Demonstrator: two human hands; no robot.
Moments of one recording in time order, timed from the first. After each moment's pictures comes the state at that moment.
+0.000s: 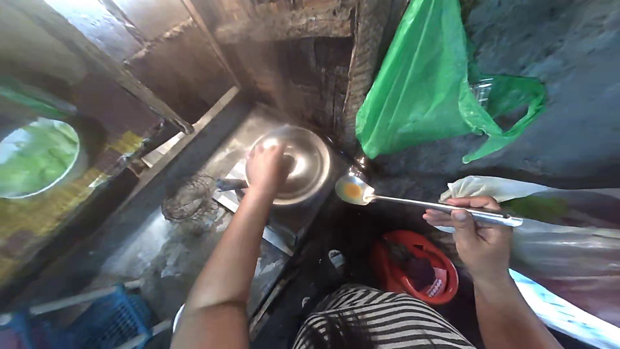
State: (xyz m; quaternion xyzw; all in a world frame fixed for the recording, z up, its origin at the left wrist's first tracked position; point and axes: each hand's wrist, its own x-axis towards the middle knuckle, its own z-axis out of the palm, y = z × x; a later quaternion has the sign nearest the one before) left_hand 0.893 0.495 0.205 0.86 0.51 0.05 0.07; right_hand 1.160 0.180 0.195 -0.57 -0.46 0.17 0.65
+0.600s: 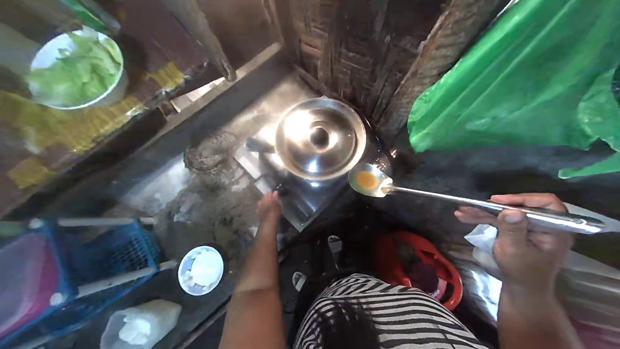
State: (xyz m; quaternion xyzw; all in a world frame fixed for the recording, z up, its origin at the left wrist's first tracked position) left_hand 0.750 0.412 0.012 0.58 0.77 -0.02 0.27; right_hand 1.158 0.215 0.217 -0.51 -0.55 0.21 0.63
